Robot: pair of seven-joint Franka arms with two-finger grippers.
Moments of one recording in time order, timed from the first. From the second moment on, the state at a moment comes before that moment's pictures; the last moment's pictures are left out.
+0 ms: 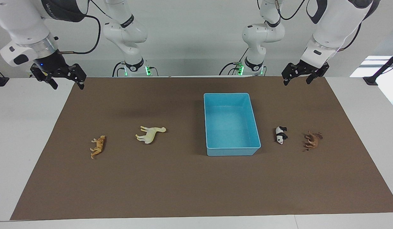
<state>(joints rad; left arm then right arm) 0.01 -0.04 -0.14 -1.61 0.00 1.50 -0.11 -0.14 0.03 0.02 -1.52 -0.04 1.53 -0.11</state>
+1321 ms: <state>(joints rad) 0.10 0.03 -0.14 -2.14 0.01 2.31 -0.02 0.16 -0.04 0.03 -1.88 -0.04 1.84 0.46</state>
